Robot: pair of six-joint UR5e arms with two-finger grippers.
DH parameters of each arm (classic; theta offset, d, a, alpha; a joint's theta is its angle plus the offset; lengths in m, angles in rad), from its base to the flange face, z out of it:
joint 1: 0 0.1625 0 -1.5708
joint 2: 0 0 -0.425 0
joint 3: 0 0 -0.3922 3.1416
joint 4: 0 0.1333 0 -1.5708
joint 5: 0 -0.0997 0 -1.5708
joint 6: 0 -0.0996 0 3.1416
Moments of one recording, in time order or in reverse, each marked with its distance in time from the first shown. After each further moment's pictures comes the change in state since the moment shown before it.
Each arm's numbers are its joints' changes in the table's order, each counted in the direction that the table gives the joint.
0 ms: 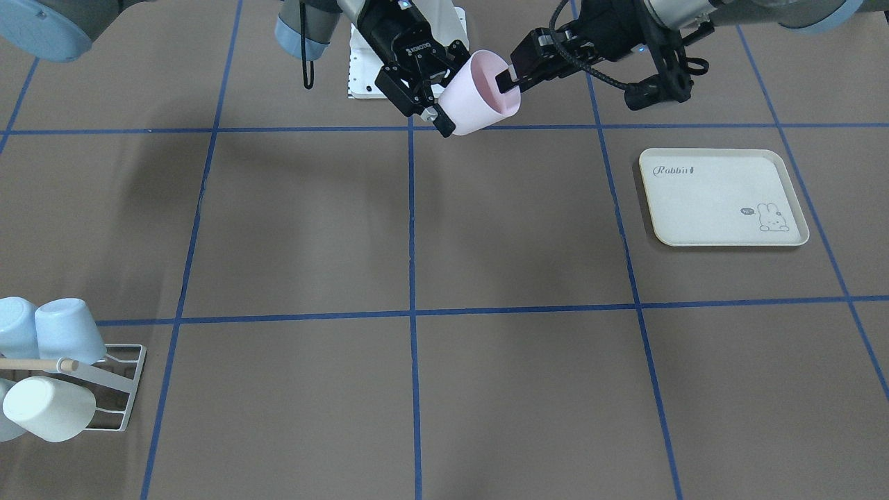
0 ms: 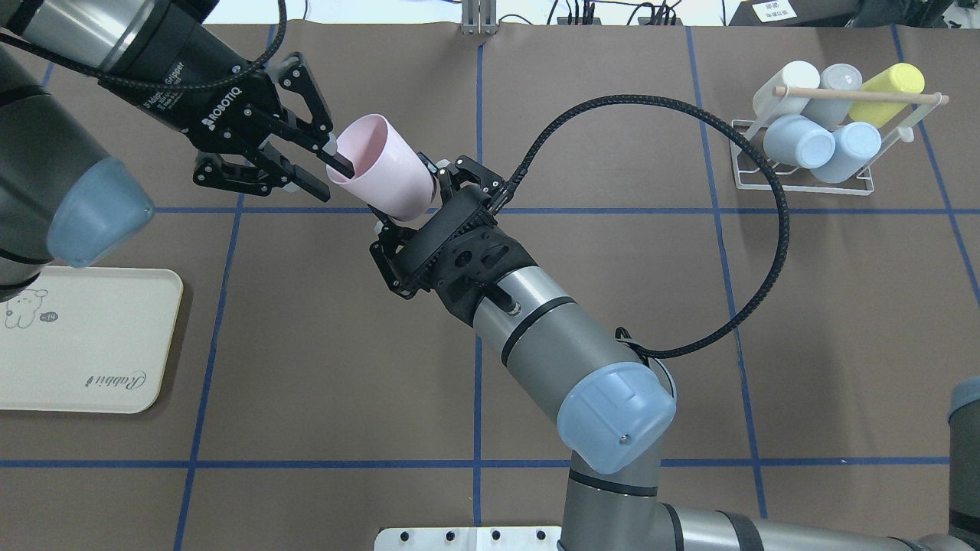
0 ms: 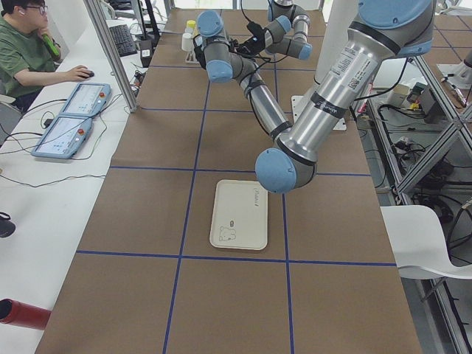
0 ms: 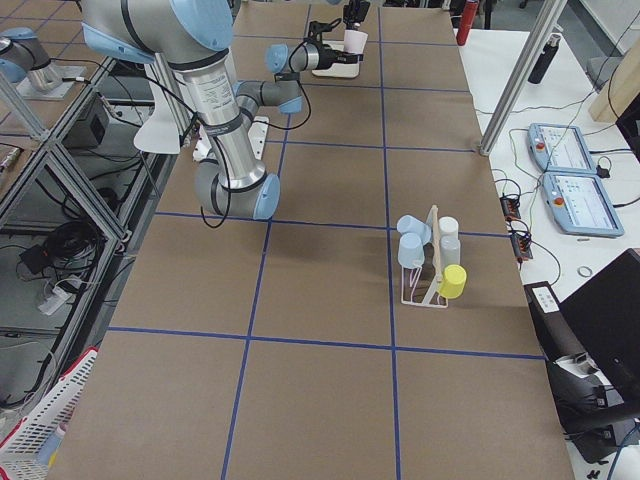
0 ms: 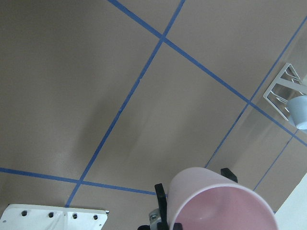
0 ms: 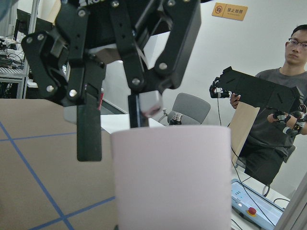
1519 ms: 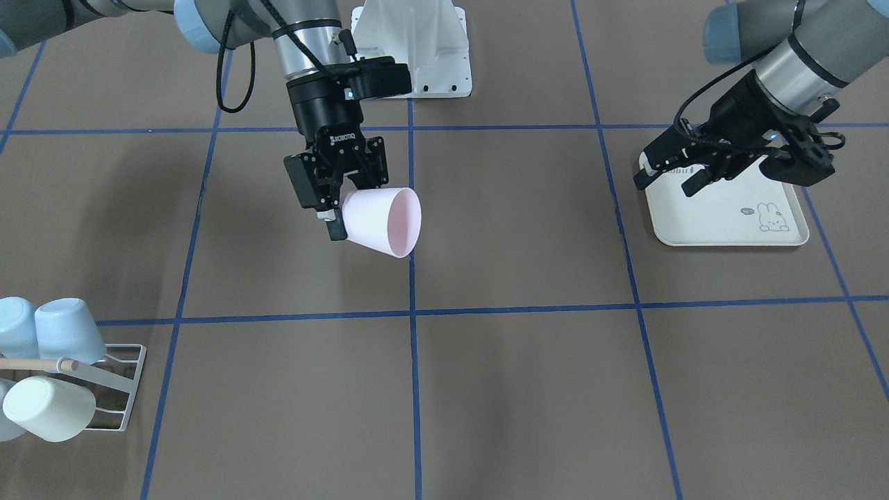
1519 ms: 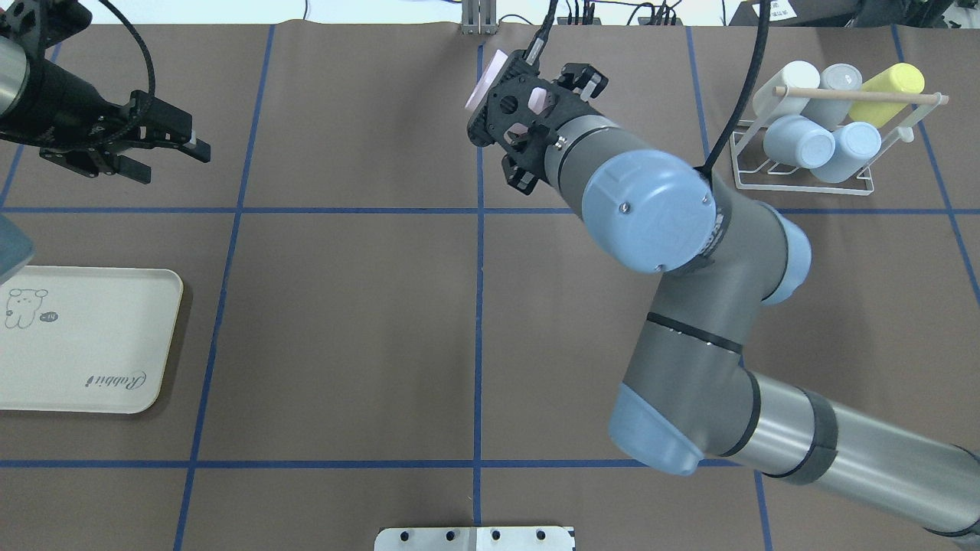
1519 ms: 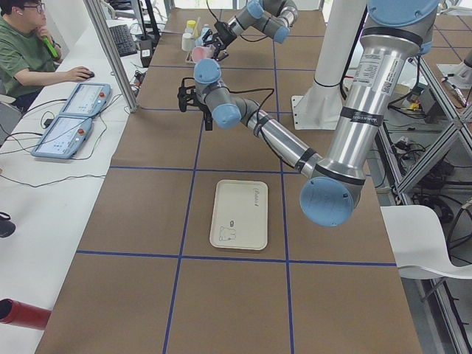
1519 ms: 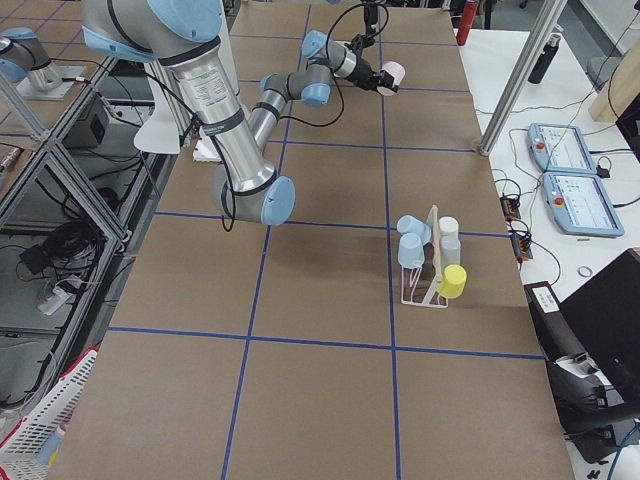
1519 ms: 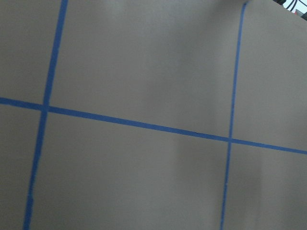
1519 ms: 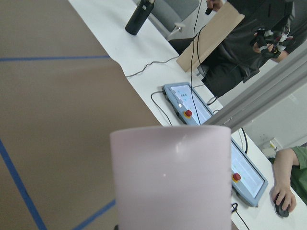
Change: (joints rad) left arm -0.089 -0.324 0.009 0.099 -0.305 -0.779; right arm 0.300 0.021 -0.132 -0.789 -0.295 0.068
